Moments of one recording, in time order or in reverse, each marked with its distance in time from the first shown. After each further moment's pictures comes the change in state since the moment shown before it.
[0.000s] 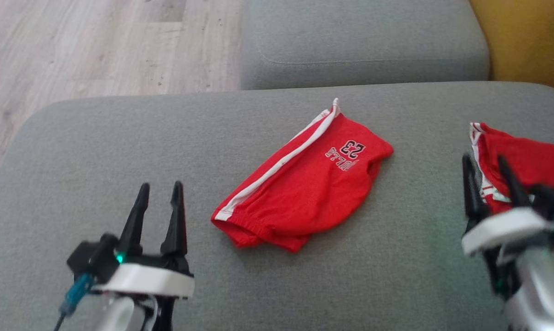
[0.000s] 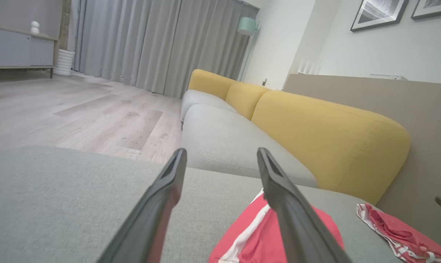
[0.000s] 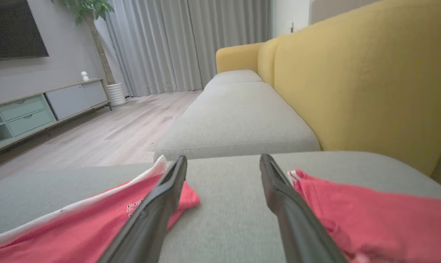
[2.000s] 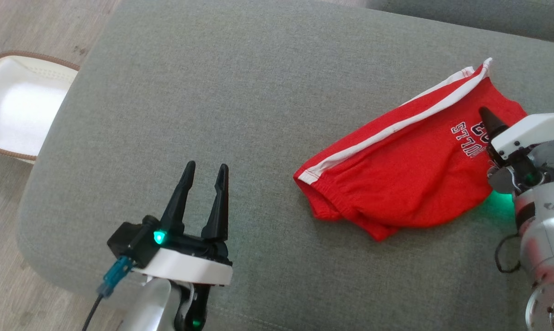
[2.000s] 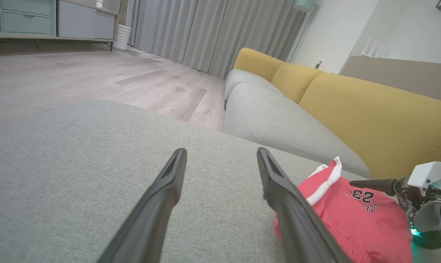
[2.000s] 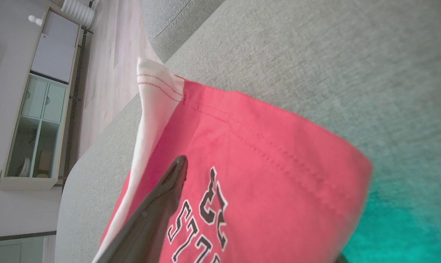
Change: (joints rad) left arm -0.055 -0.168 0.045 0.044 0.162 -0.152 0.000; right arm -0.550 0.100 -0.567 0.597 0.068 0.000 0.563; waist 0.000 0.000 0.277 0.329
